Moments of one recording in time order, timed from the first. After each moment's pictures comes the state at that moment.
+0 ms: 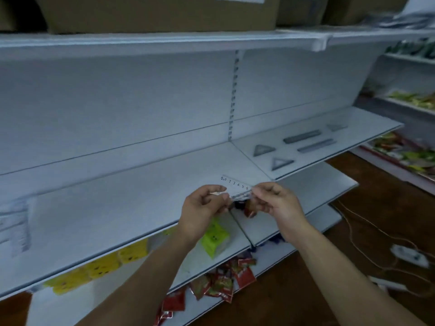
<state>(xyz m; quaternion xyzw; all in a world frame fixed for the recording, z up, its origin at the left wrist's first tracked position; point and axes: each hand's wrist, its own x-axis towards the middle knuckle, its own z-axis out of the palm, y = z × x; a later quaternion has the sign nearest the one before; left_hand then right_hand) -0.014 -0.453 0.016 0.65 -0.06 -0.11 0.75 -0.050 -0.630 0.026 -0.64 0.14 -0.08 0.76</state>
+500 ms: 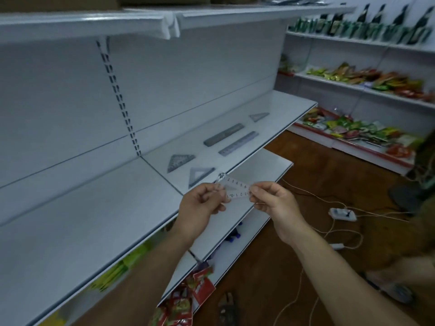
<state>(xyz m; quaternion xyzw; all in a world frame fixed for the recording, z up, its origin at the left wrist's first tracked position) 0.041 -0.683 0.006 0.66 -0.17 -0.22 0.70 -0.045 -0.847 -0.001 -0.60 0.25 -0.18 0.74</state>
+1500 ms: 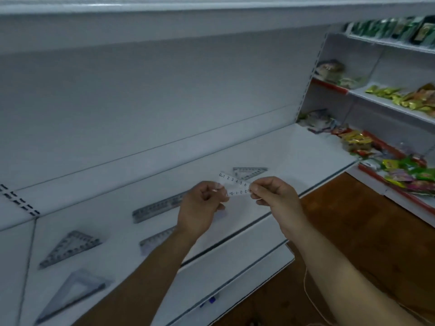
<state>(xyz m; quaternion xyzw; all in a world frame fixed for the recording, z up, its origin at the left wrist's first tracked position) 0.262 -1.040 -0.010 0.69 -0.03 -0.11 0.71 0.217 -1.217 -0.005 -0.69 0.15 -0.10 0.70</state>
